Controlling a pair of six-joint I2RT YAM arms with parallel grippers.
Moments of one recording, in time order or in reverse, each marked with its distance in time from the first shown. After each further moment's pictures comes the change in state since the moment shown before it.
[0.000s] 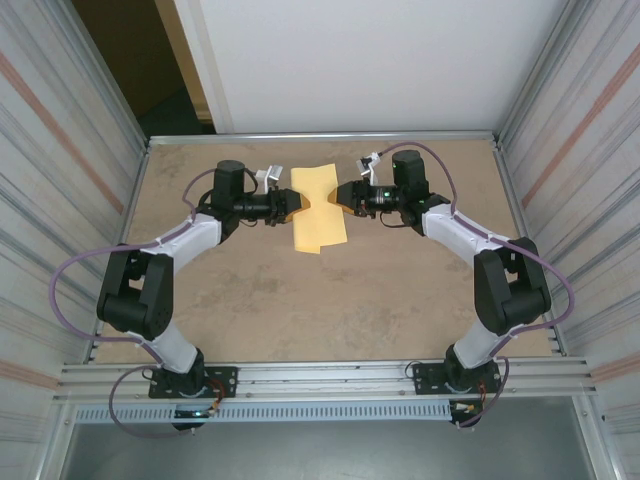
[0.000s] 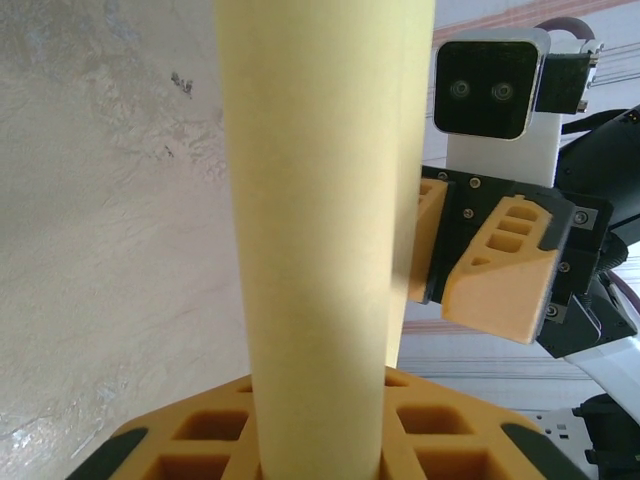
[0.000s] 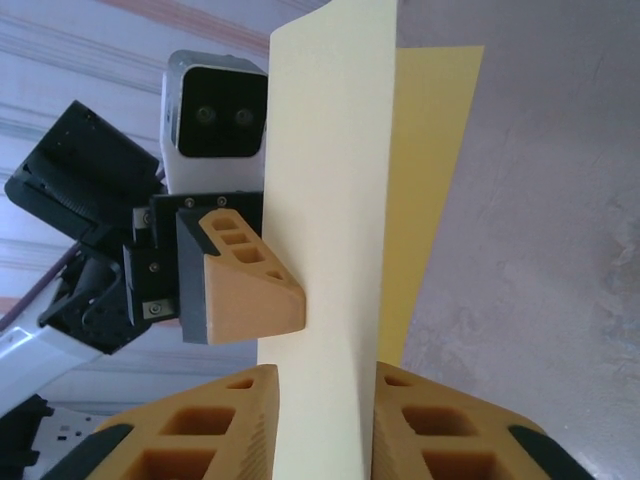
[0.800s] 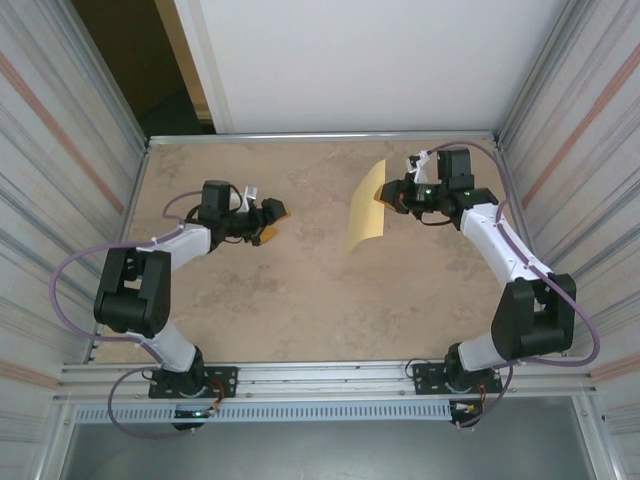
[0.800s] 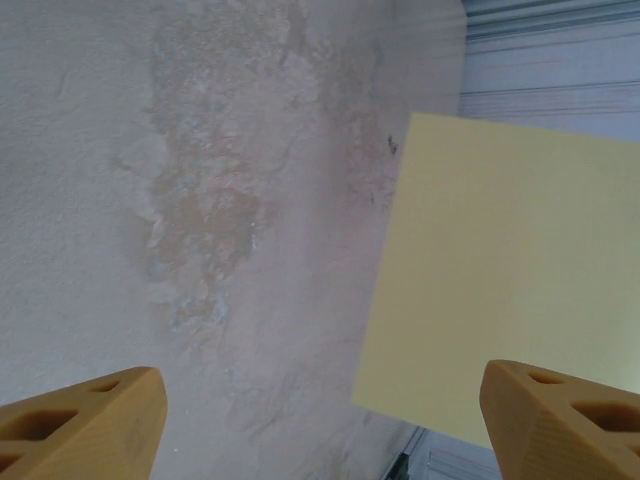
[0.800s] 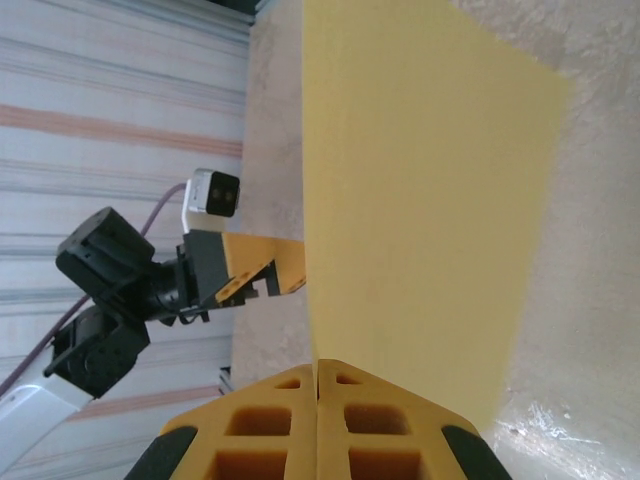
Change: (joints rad) left arm 0.105 -0.002 -0.139 -0.120 -0.234 0.060; right arm -0.200 -0.192 0.071 -0.538 0.146 -0.174
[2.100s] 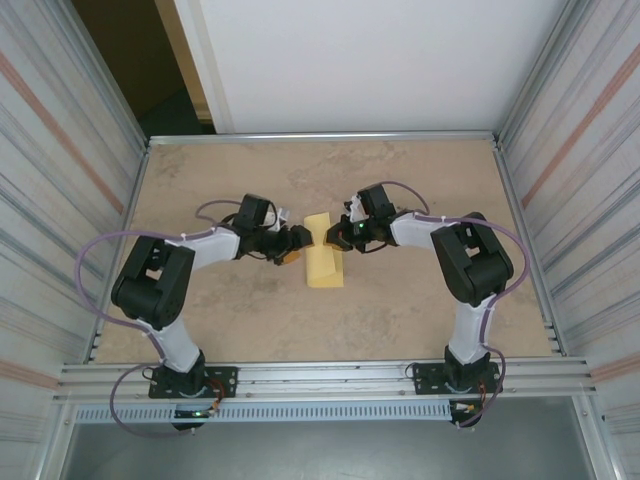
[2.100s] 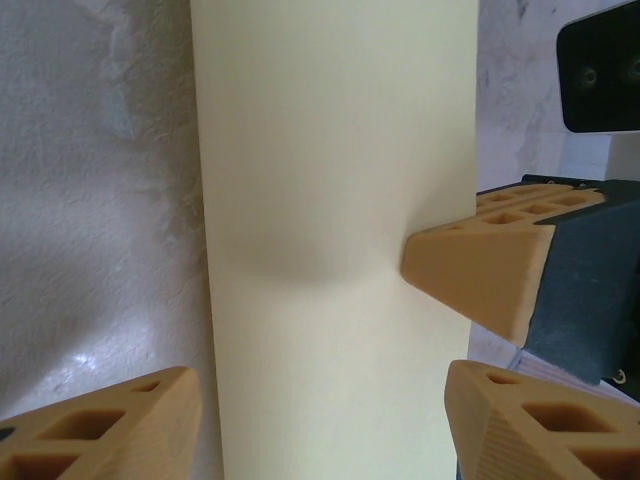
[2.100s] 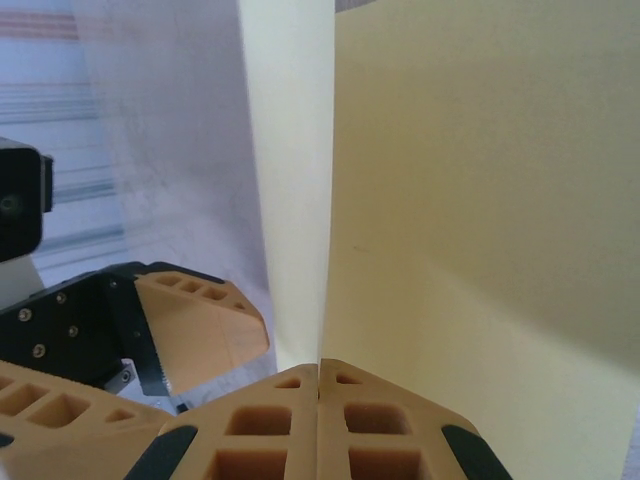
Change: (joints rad) left arm -0.222 0.103 0.032 -0.120 -0.138 0.051; right arm 0.316 0.460 -0.104 0.399 0.118 0.169
